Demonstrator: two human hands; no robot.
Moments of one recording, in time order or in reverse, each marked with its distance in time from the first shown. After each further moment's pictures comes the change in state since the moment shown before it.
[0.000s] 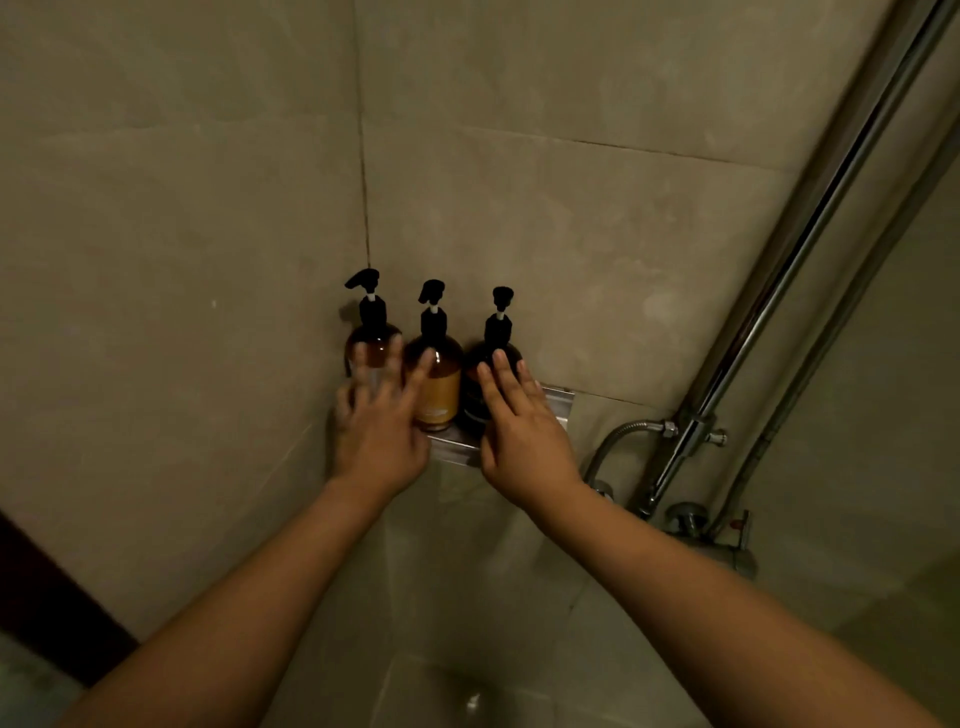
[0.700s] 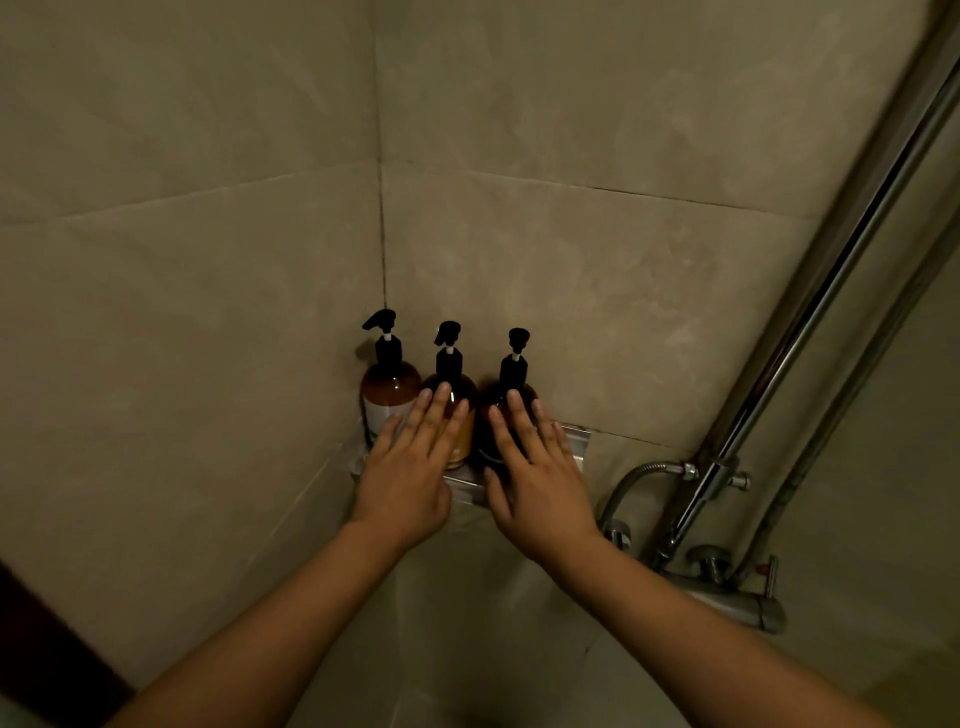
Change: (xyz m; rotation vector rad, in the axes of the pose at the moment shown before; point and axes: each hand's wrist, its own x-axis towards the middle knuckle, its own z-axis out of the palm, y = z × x) left_hand 0.001 0.005 -0.003 0.081 -0.015 0.199; right_hand -0.002 0.002 0.011 -0.048 0.083 -0.017
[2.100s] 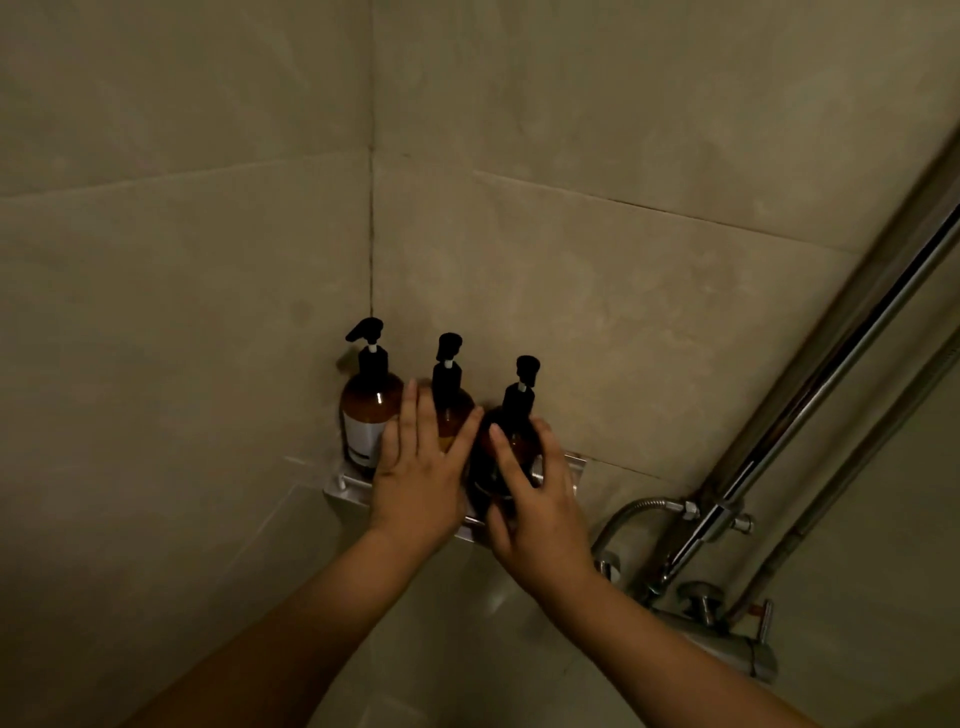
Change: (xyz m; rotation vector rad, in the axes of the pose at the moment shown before) left_hand 0.039 0.029 0.012 0.033 0.026 -0.179; right_hand 0.005 0.015 0.002 0.248 0.092 0.025
